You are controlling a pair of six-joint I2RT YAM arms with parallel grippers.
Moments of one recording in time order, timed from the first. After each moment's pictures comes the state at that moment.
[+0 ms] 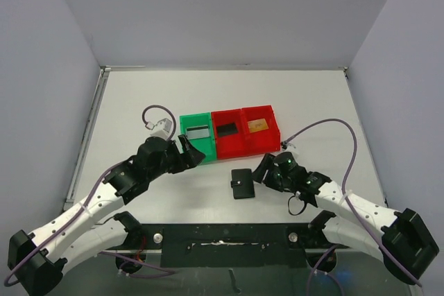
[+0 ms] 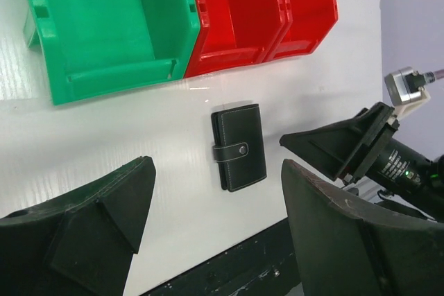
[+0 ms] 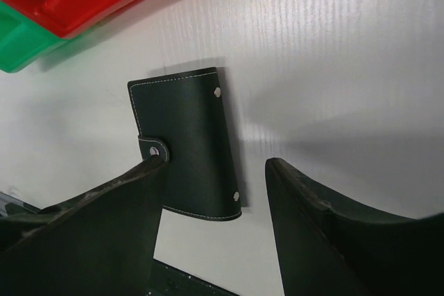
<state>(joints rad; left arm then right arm) -0.72 0.87 0.67 -0.34 -0.07 -0.90 0.69 0.93 0.39 -0.27 0.08 0.97</state>
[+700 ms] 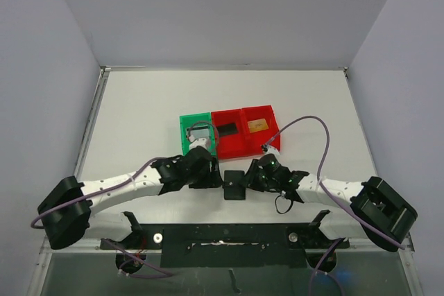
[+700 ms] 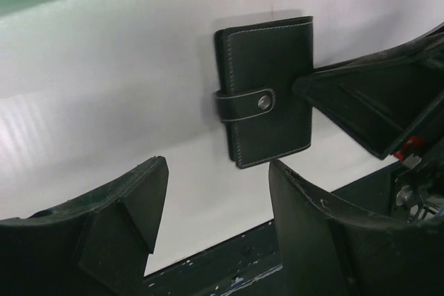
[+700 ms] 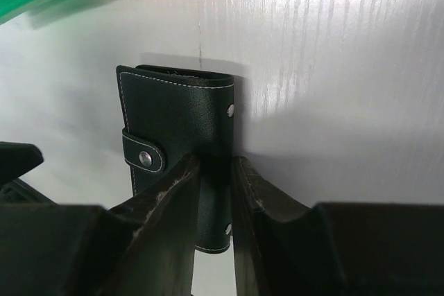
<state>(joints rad) -0.96 1.23 0.69 -0.34 -0.10 -0.92 0.80 1.27 0.40 0.04 0.01 0.95</state>
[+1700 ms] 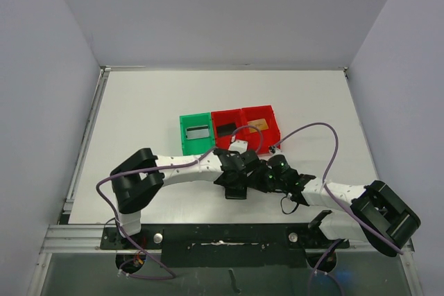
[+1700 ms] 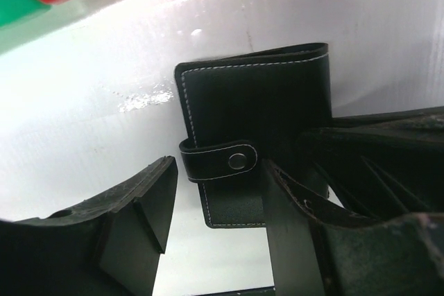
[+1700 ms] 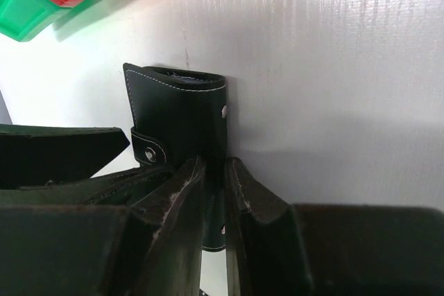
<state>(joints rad) -1.15 1.86 1.26 -0.70 -0.35 -0.87 0.70 1.23 0.29 0.18 -0.12 1.01</state>
